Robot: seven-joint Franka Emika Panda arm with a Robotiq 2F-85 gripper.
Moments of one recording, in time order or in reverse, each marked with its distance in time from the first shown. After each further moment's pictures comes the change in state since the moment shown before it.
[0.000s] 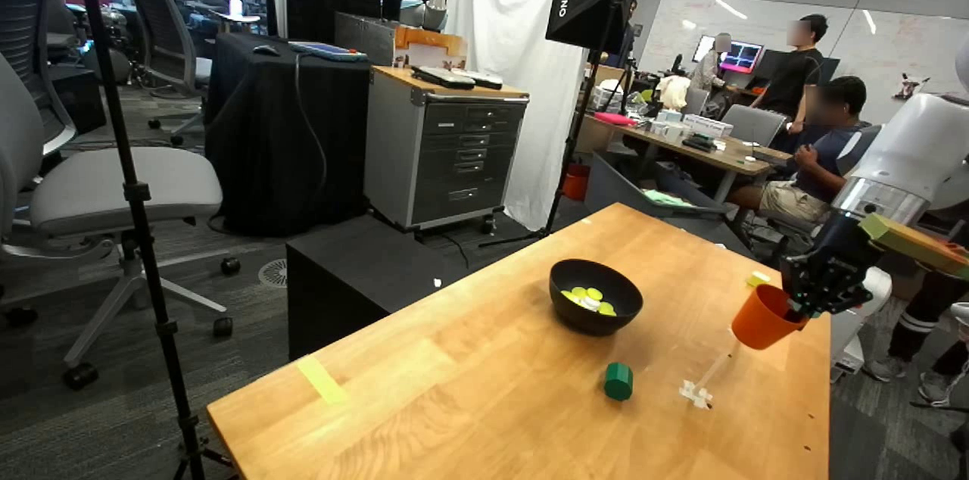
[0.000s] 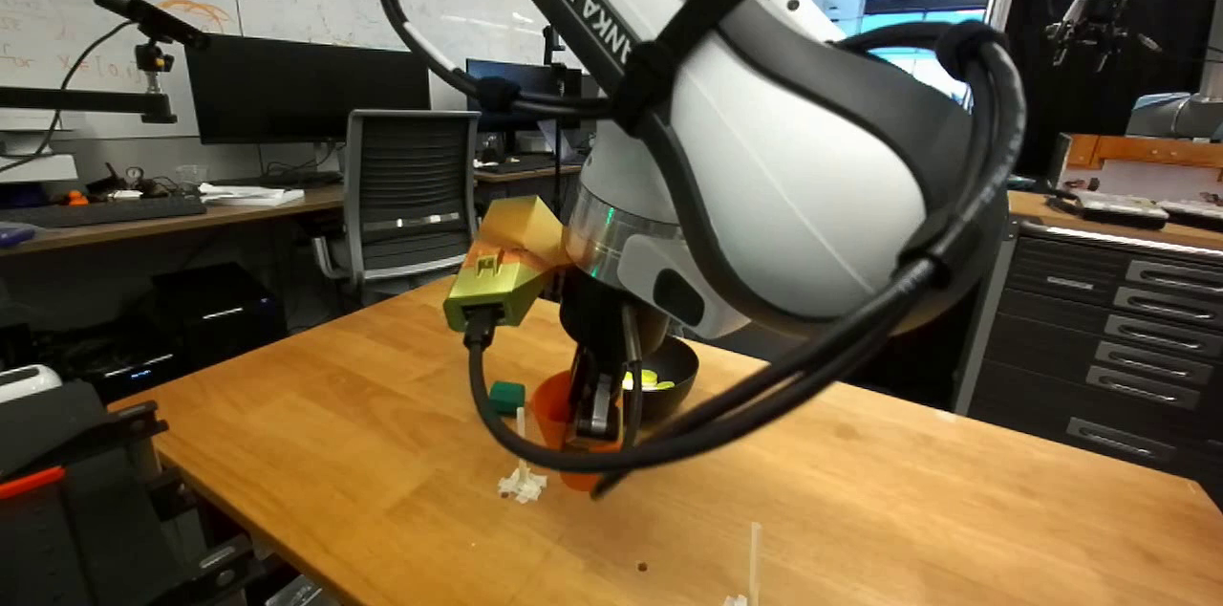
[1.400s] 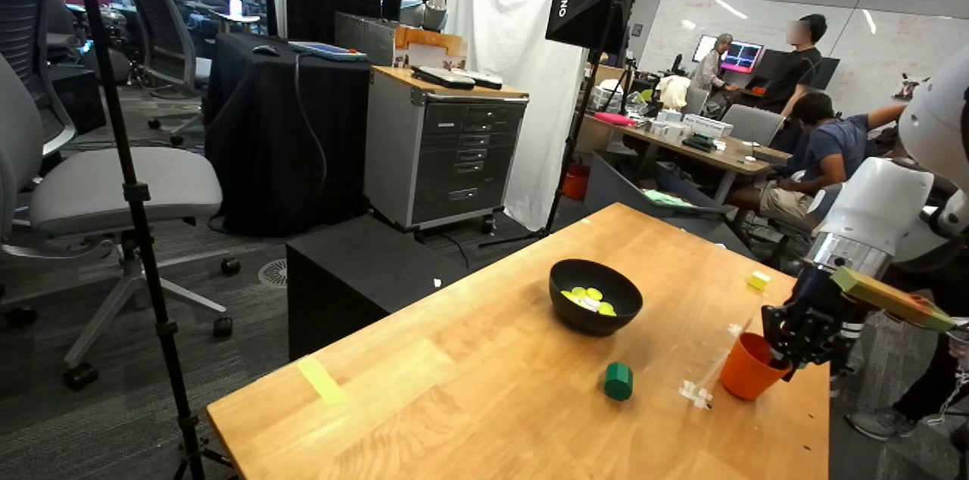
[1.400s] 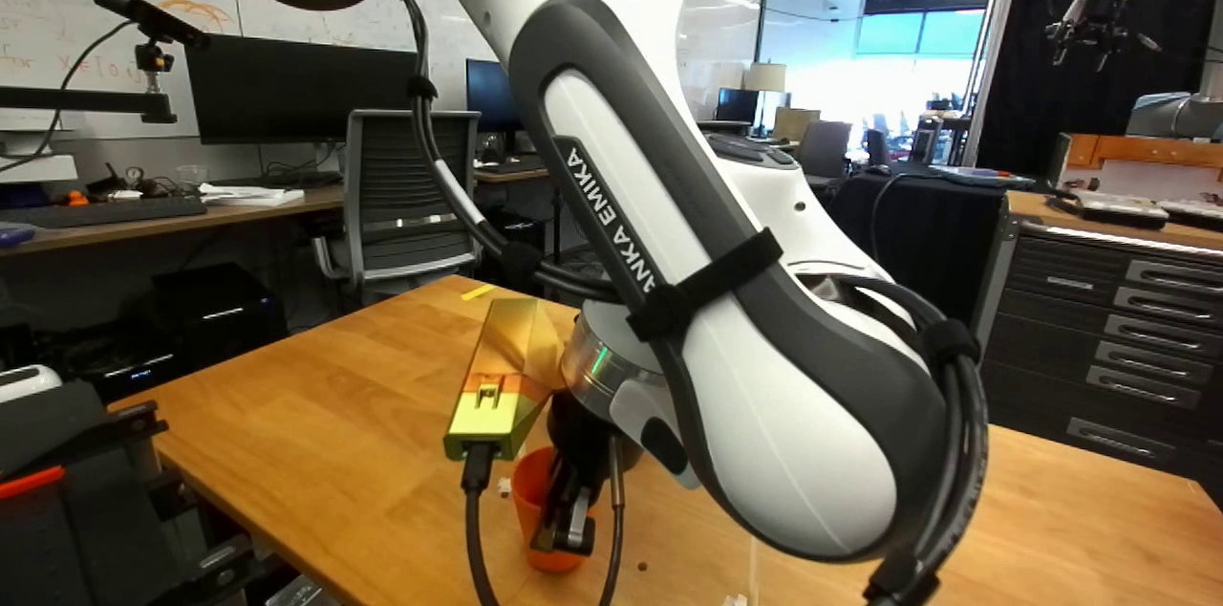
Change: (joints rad) arm -0.130 0.182 0.142 0.116 0.003 0.000 0.000
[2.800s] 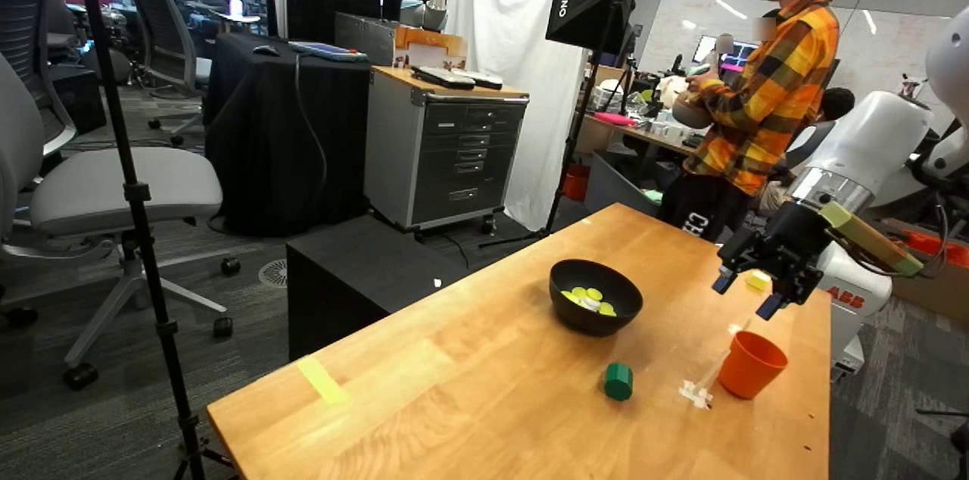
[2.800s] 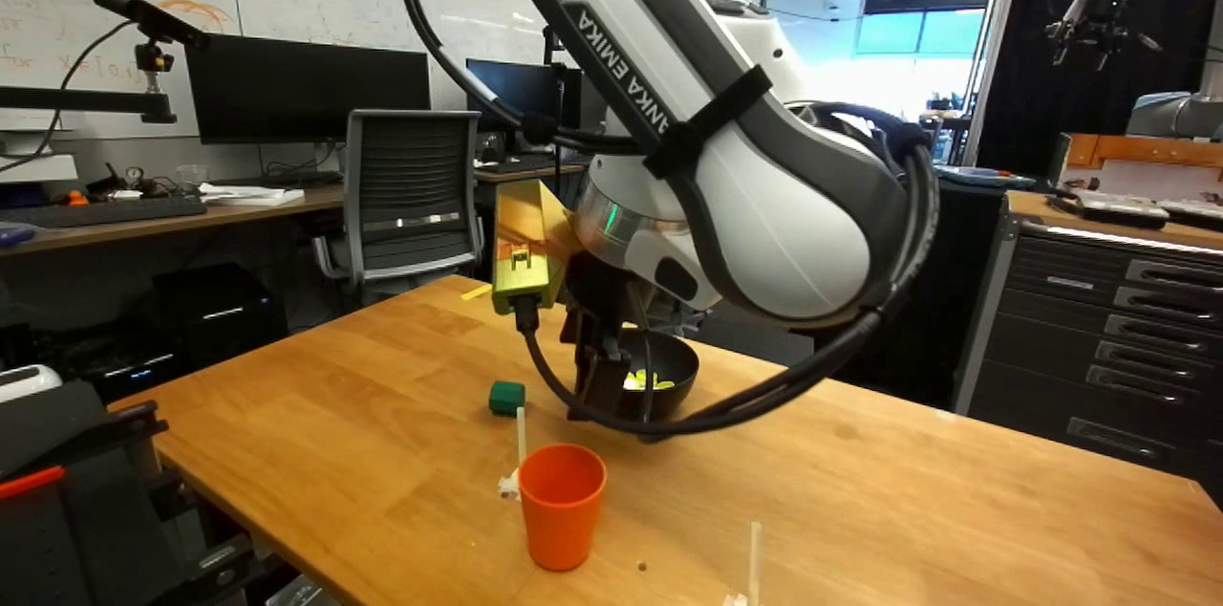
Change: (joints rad) arm 0.026 -0.189 0.108 0.018 -0.030 0.002 -0.018
